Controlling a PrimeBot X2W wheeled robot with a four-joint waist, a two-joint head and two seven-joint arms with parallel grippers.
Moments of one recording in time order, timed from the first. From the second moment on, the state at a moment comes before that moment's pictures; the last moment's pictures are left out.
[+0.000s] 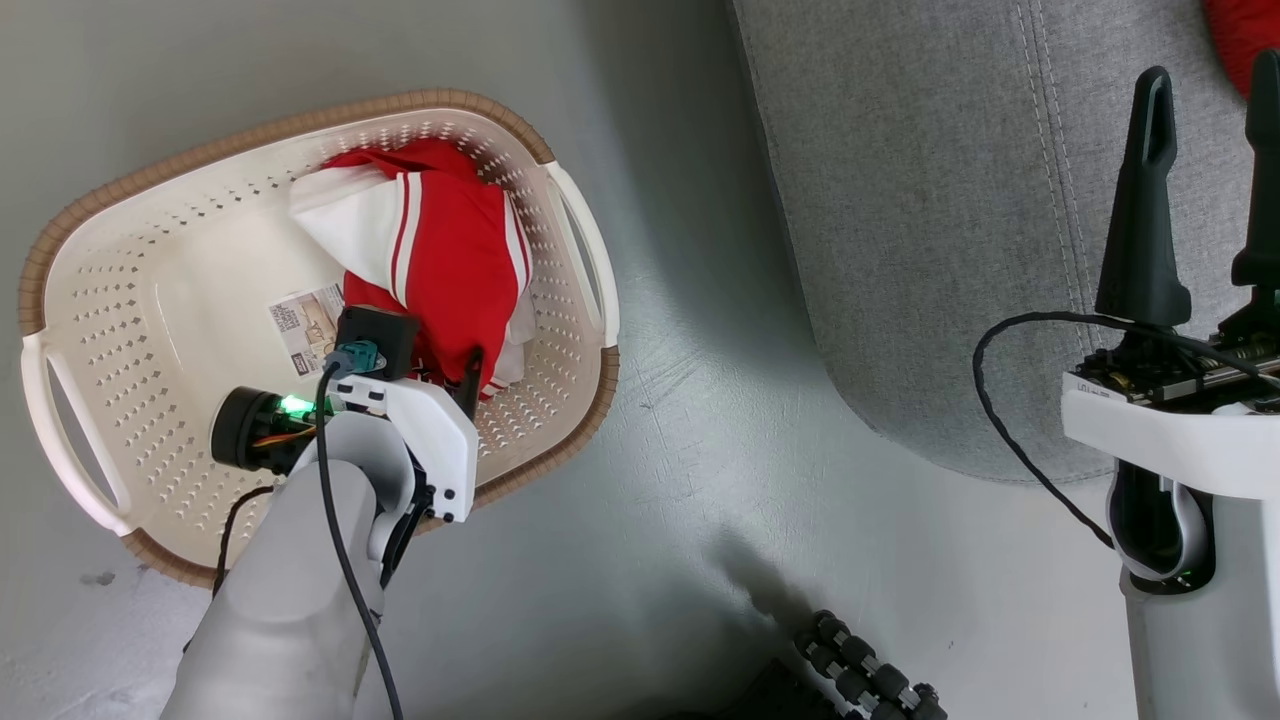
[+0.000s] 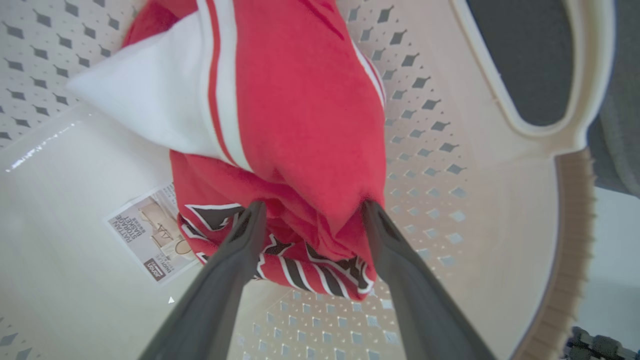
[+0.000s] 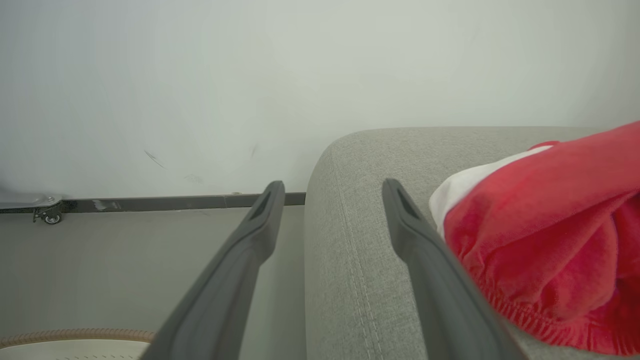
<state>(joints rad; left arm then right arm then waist) -0.73 0.08 -0.33 0.95 -0.17 -0.10 -0.01 -0.38 -0.04 -0.05 -0.10 0.20 0.12 -0.25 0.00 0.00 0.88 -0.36</state>
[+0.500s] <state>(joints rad) -0.75 0.06 -0.28 0.97 -0.30 -0.12 0.01 -0.39 -0.04 -0.05 -0.09 0.20 0.12 -0.25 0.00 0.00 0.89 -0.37</state>
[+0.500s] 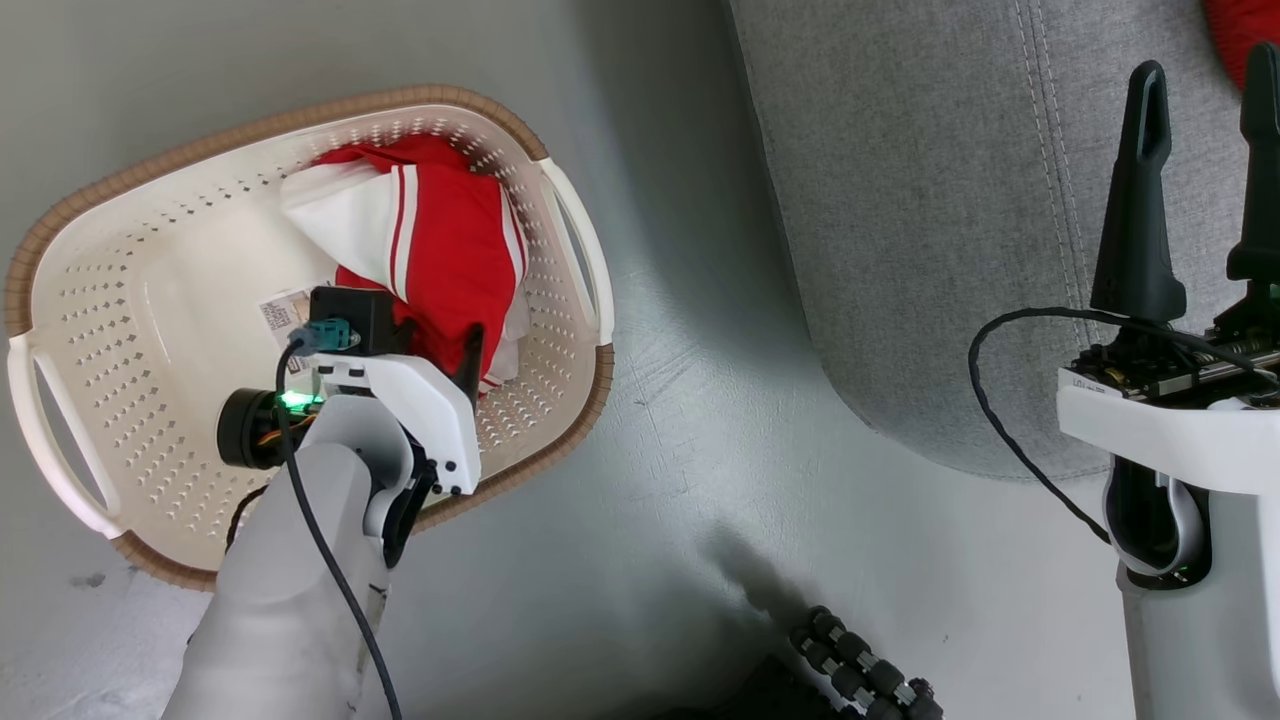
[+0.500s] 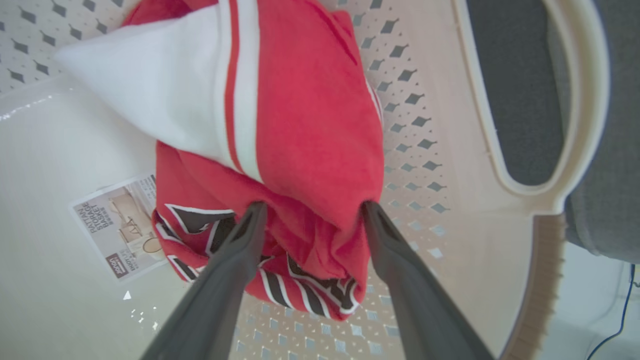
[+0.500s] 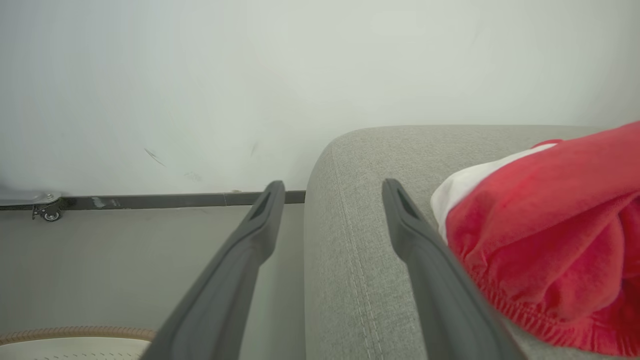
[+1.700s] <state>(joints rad) -0.76 0.12 -0.37 0.93 -0.21 -0.10 -0.20 -0.42 -0.04 -0.07 -0.06 0.22 0.12 -0.25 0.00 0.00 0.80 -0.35</state>
